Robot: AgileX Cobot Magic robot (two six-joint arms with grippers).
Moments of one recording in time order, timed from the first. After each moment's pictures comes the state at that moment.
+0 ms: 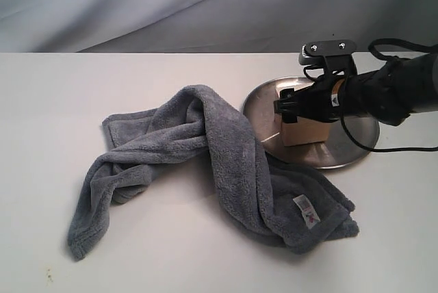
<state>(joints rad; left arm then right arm) -0.13 0.00 0.00 -0.06 0.10 0.06 0.42 1.96 -1.06 -0.48 -0.03 0.58</state>
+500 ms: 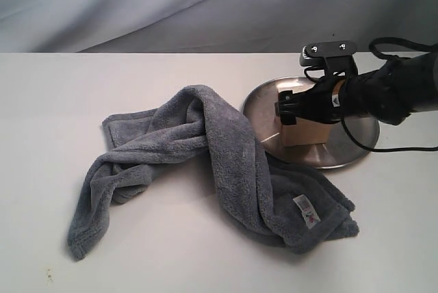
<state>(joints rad) -0.13 0.00 0.00 -0.06 0.10 0.06 0.42 1.96 -1.06 -0.48 0.00 0.58</state>
